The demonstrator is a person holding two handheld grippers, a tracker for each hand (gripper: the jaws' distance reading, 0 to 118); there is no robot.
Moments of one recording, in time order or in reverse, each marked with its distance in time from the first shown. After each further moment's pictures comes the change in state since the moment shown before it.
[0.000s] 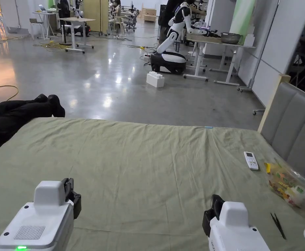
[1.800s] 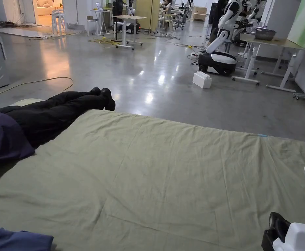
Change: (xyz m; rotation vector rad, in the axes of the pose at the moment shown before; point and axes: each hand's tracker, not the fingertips) left arm -0.360 -0.071 -0.030 -1.025 0.171 0.142; right arm -0.015 0.006 0.002 -0.026 0.033 0.064
